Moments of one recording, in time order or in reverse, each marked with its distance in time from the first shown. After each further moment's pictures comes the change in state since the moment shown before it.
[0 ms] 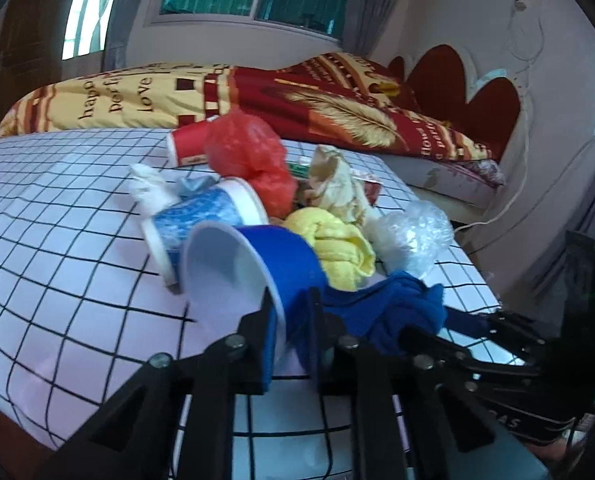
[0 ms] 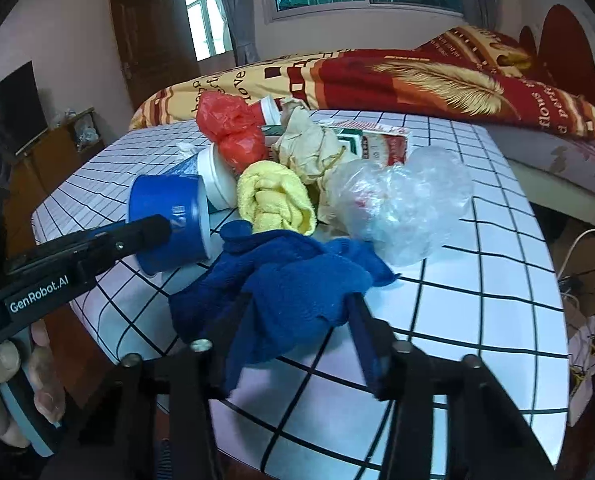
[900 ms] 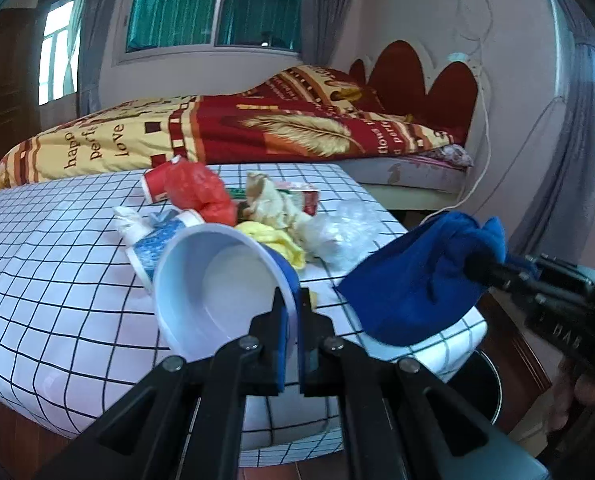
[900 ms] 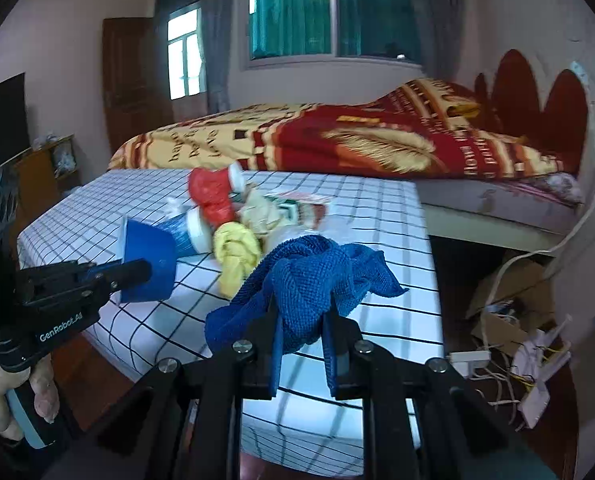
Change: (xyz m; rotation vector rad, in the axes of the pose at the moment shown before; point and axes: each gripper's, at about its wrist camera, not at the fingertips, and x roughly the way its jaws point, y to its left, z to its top) left arm -0.048 -0.050 -0.009 0.150 -0.052 -0.013; right arm -0.136 -0.009 -0.016 -0.008 -0.197 -0.186
